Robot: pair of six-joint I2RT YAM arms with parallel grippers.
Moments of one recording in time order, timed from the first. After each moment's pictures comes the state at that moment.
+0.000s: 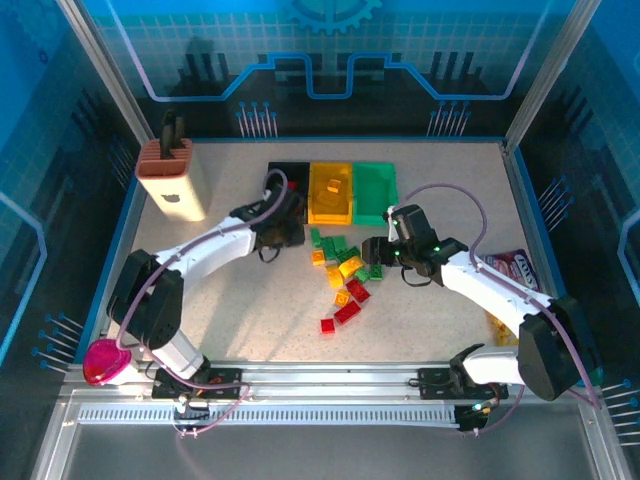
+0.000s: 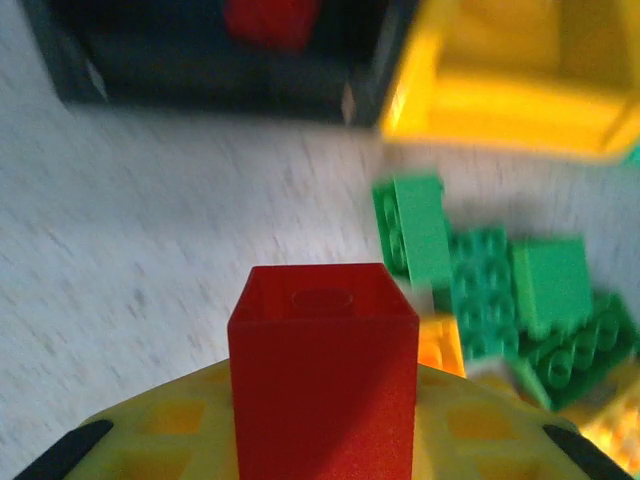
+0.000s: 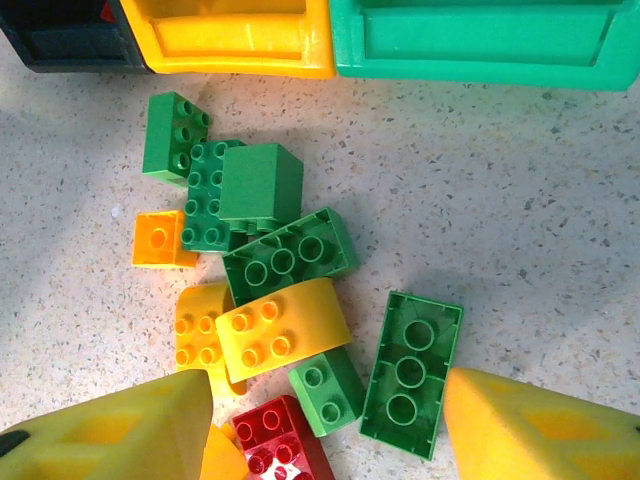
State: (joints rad) left arm -0.50 1.63 1.17 -0.57 -0.11 -0.64; right arm 0.49 1.30 0.81 -0.37 -0.09 0.45
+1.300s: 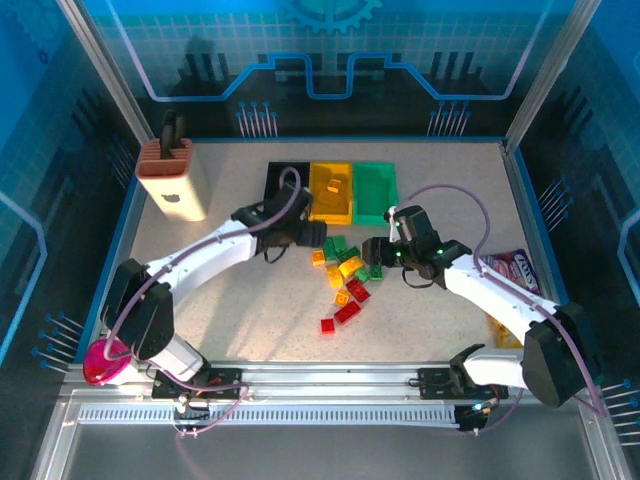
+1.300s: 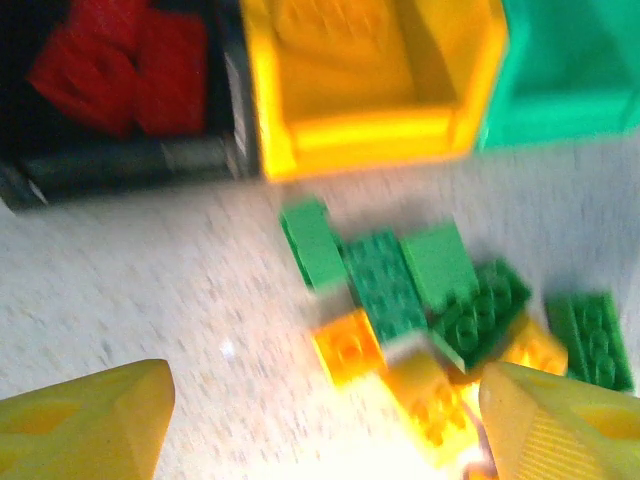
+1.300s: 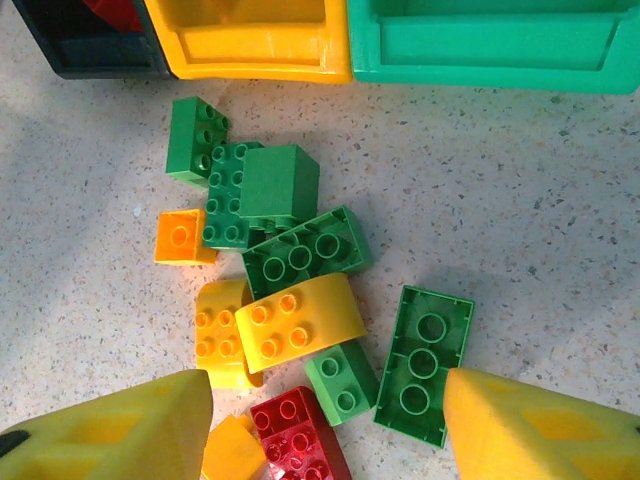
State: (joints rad) left arm -0.63 1.57 1.19 -0.60 -0.11 -0.49; right arm 0.50 1.26 0.80 -0.38 -0.10 0.46
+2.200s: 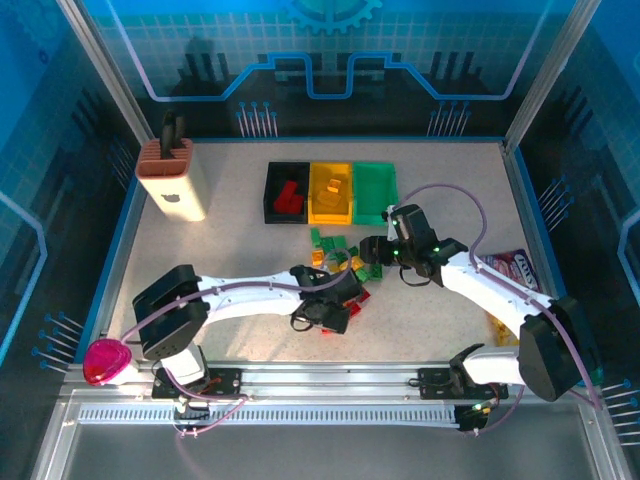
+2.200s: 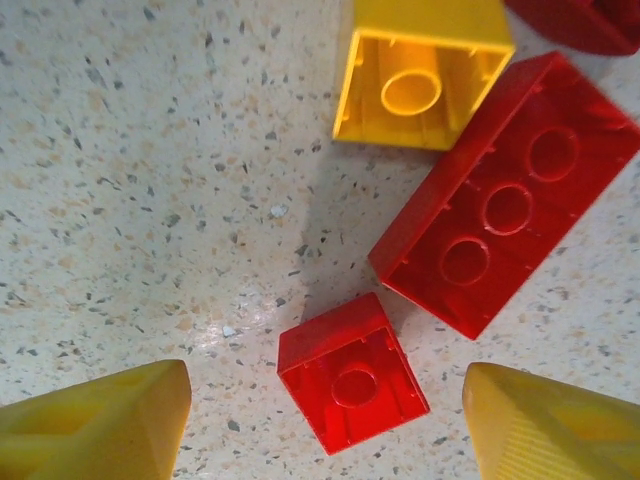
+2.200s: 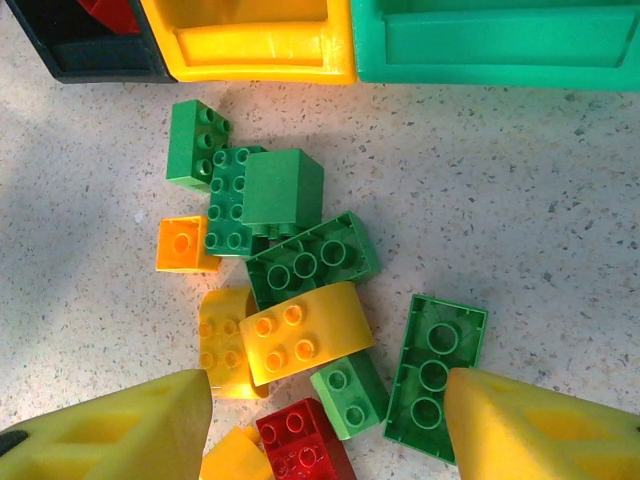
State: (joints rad) left arm -1.08 1.69 1.07 -0.77 -0.08 -0.85; right arm 0.50 1.29 0.81 -0.36 -0.11 0.48
